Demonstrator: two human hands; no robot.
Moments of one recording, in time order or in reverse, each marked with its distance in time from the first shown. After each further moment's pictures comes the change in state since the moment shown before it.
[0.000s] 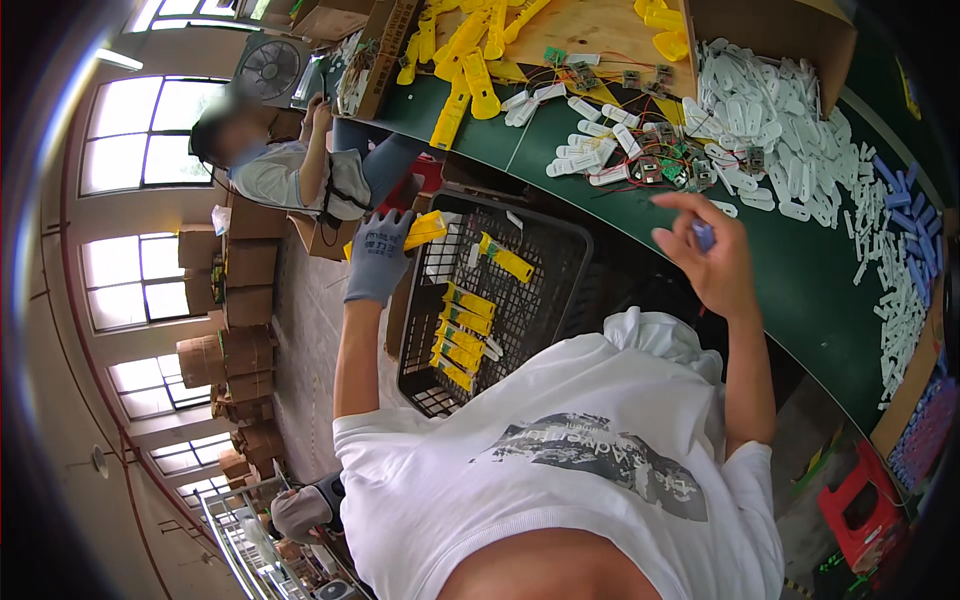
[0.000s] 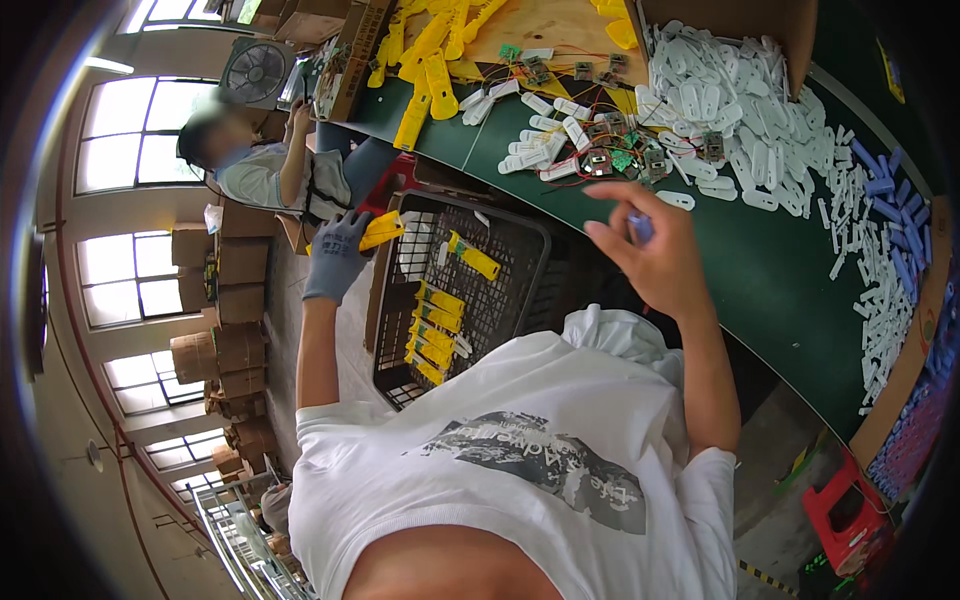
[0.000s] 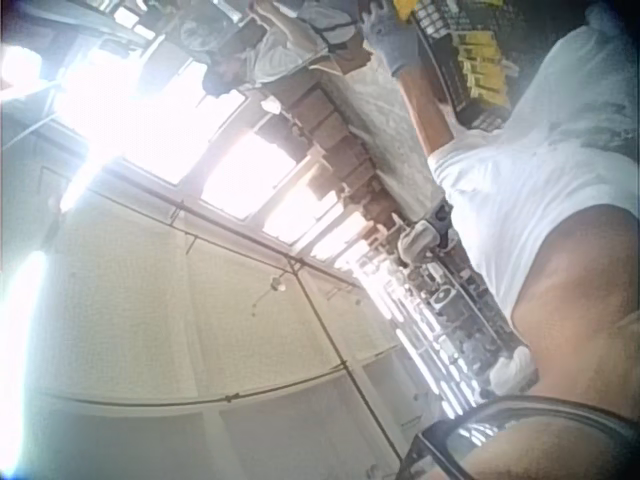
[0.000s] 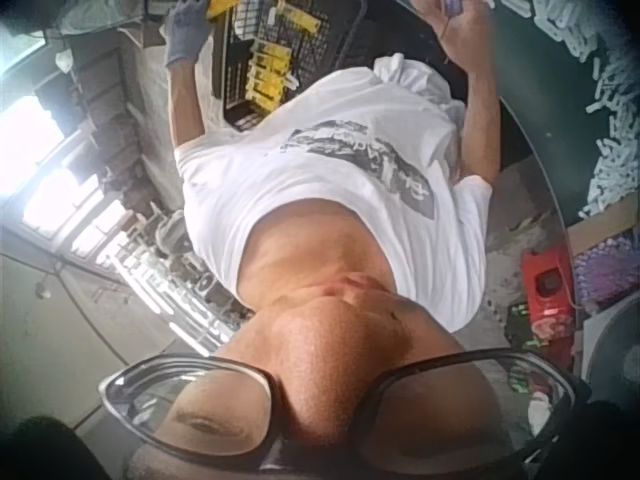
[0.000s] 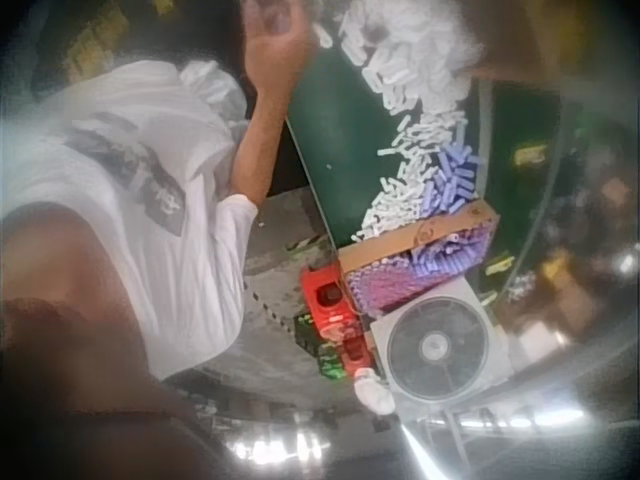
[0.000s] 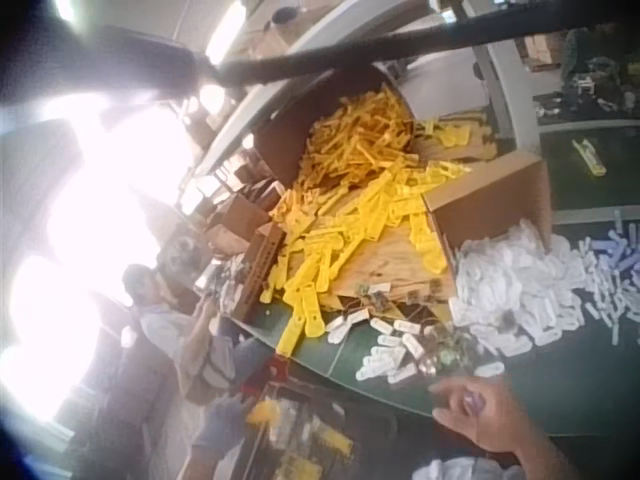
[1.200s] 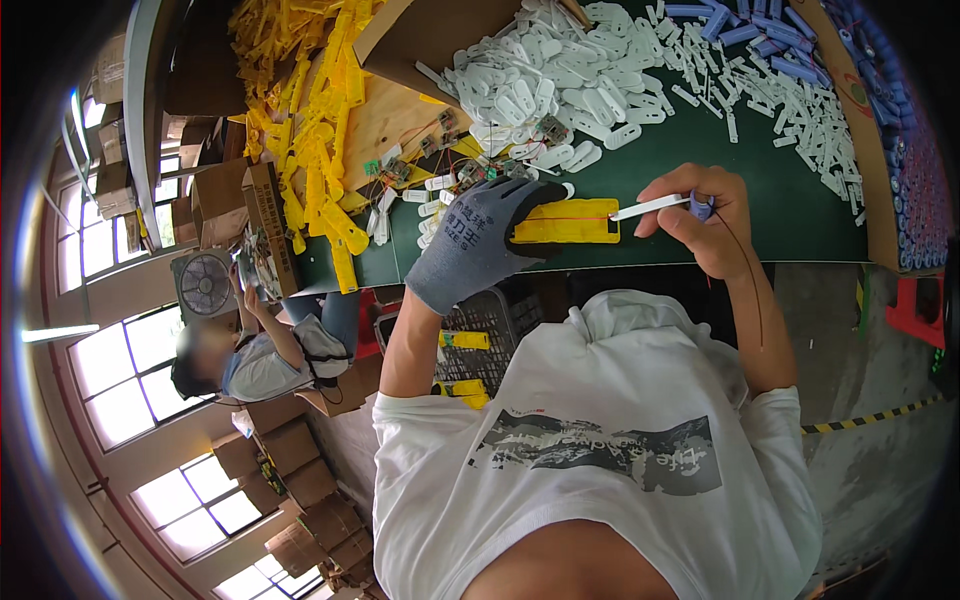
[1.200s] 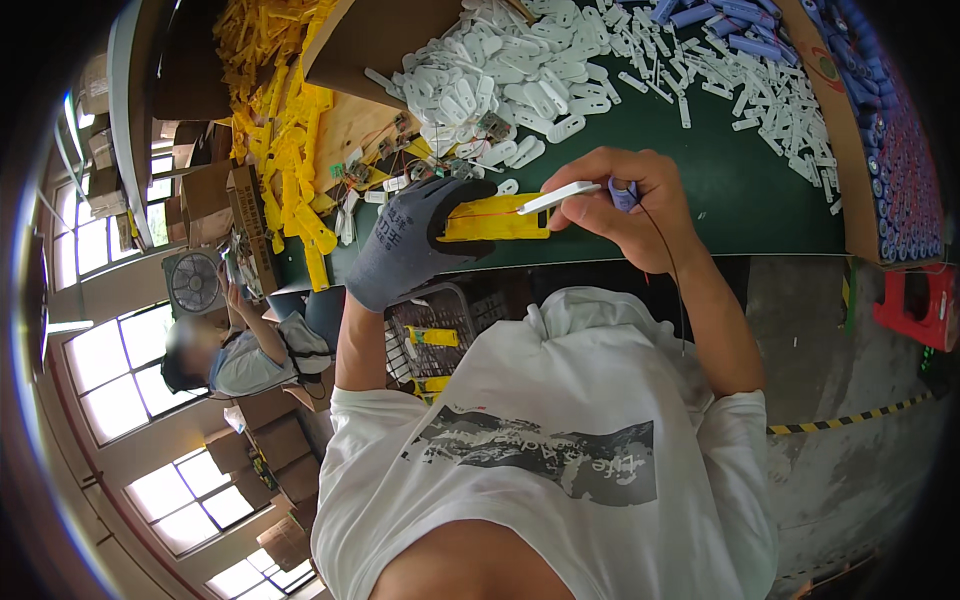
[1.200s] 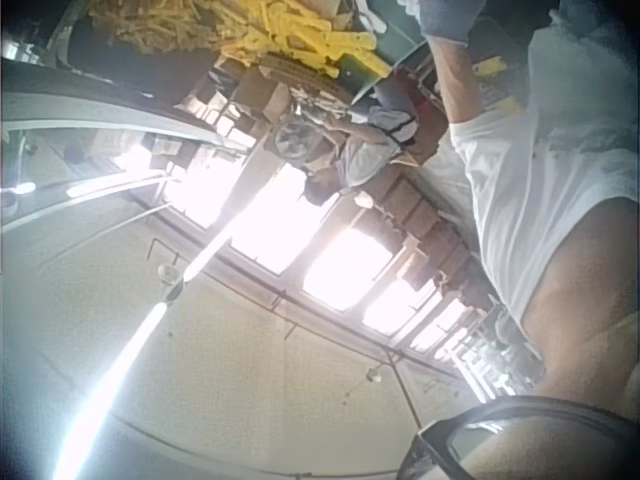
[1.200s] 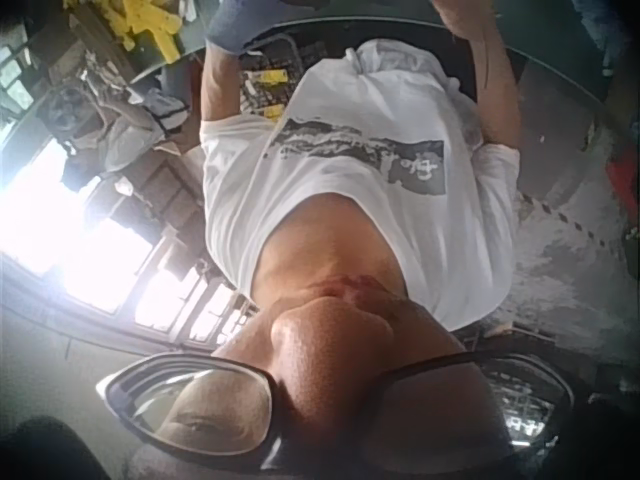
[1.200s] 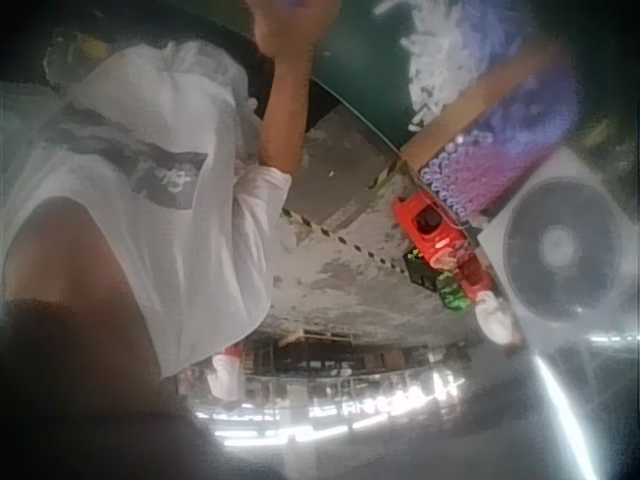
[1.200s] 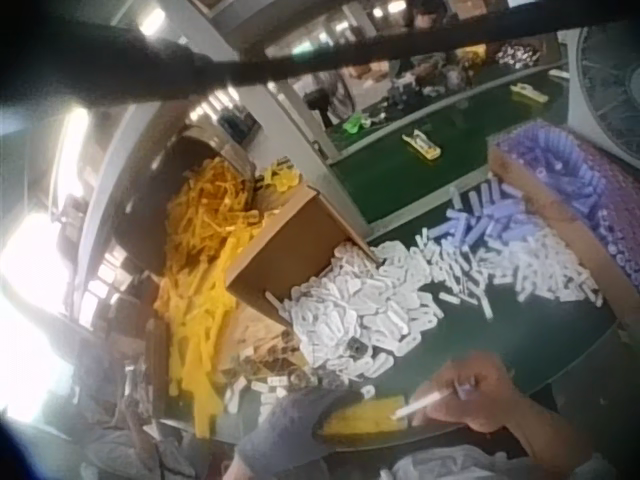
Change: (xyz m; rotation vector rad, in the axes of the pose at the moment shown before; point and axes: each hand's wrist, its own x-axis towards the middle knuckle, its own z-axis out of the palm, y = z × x) left_hand 0.118 0.238 -0.179 -0.726 0.094 1.034; right_hand -0.073 0.014 -0.099 0.285 0.355 -0.287
